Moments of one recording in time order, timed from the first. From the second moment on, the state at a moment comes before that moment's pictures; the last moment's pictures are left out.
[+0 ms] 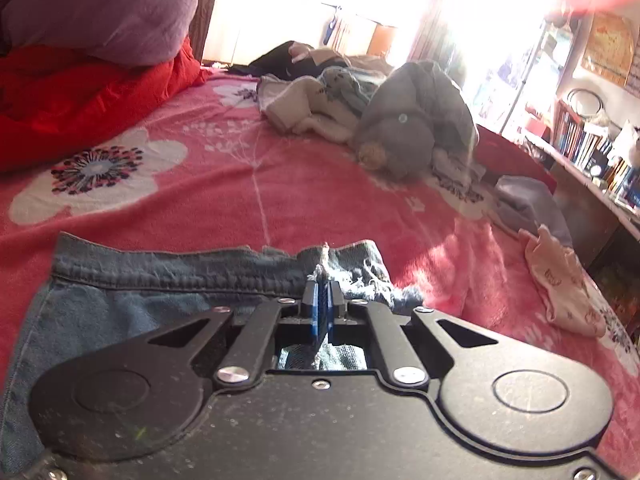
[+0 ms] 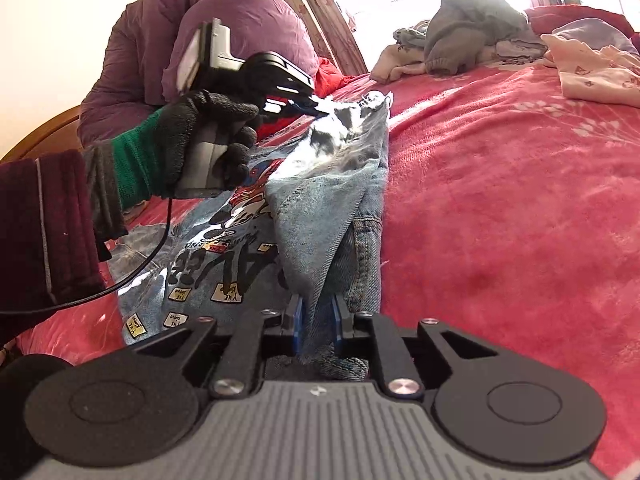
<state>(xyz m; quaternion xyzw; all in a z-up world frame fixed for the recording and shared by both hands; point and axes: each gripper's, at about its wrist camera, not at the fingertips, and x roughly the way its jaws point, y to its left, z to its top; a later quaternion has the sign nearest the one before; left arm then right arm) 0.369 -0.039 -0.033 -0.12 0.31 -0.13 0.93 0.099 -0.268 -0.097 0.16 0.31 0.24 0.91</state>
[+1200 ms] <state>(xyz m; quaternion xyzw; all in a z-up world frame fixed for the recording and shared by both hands) 0.163 -0.106 -0.066 -0.01 0.36 -0.27 0.89 0.071 -0.284 -0.095 0.14 0.32 0.21 0.91</state>
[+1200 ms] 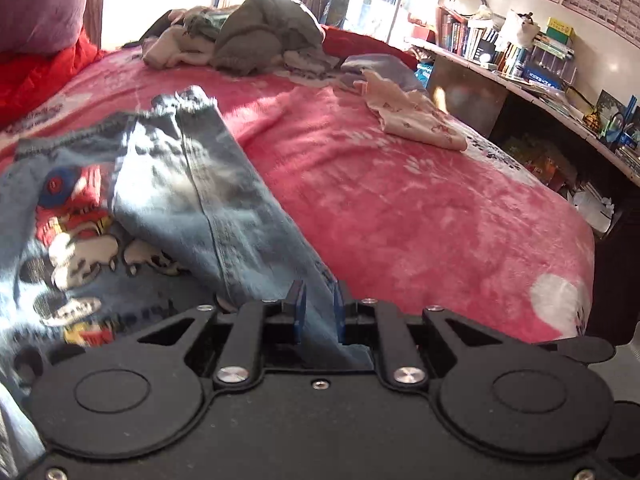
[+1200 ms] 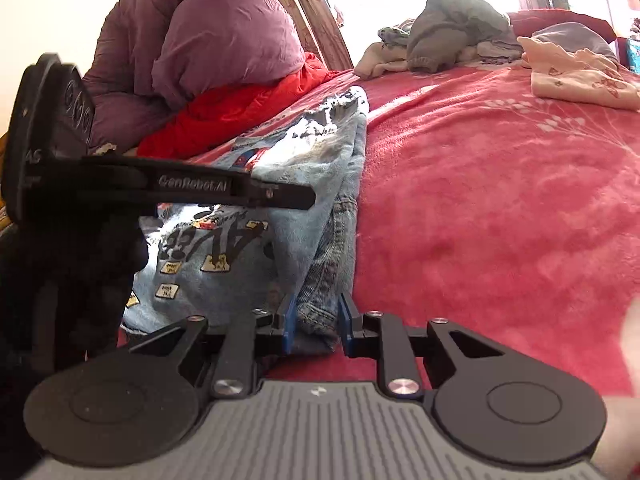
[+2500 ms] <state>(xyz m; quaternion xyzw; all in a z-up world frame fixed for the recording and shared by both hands) 0.074 0.249 -0.085 -0.49 0.28 0.11 0.82 -0.023 -0.142 -0.067 -0.15 0.26 0.29 0.91</state>
